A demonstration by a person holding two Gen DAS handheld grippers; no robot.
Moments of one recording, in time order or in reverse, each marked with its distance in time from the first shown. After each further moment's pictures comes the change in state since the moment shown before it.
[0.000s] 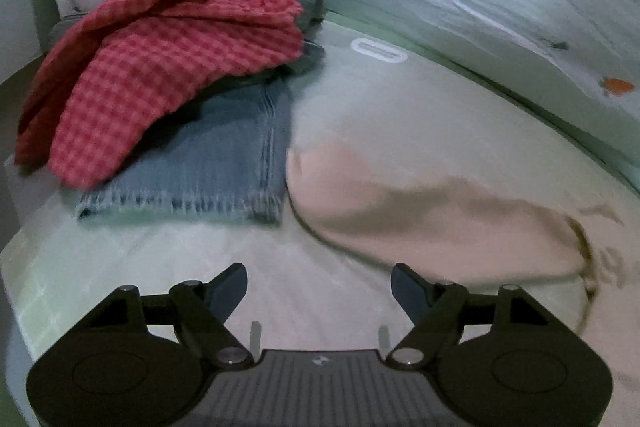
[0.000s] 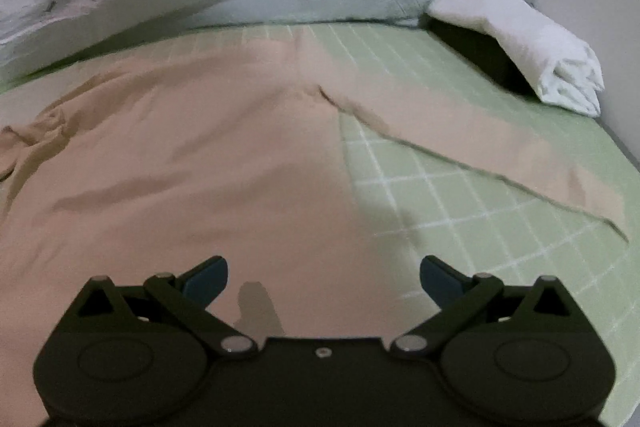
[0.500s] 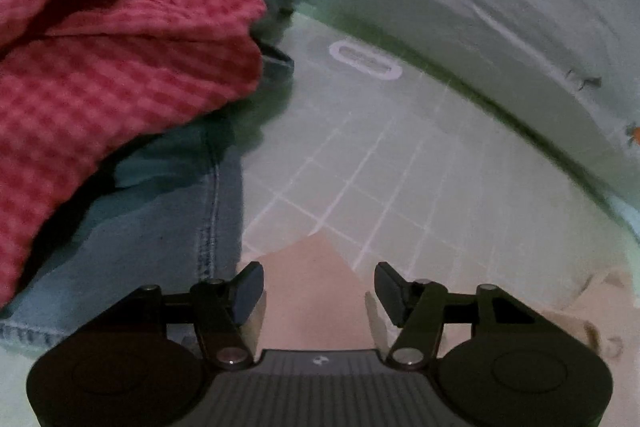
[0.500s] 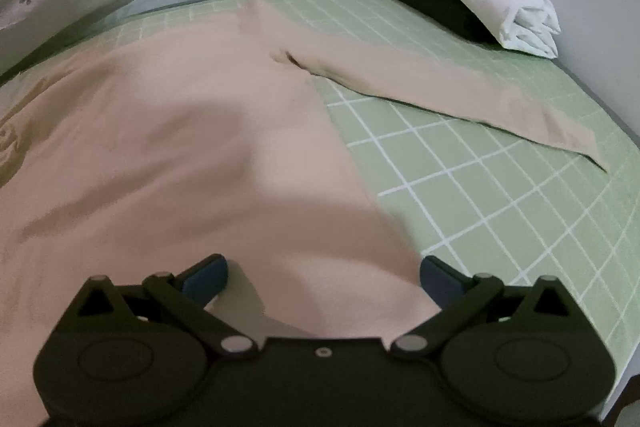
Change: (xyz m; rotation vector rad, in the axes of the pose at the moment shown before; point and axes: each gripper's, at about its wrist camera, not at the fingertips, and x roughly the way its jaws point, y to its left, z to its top) left arm 0.091 -0.013 0.079 -0.002 0.090 -0.110; right arm 0.019 0.024 0.002 0.149 0.091 -0.146
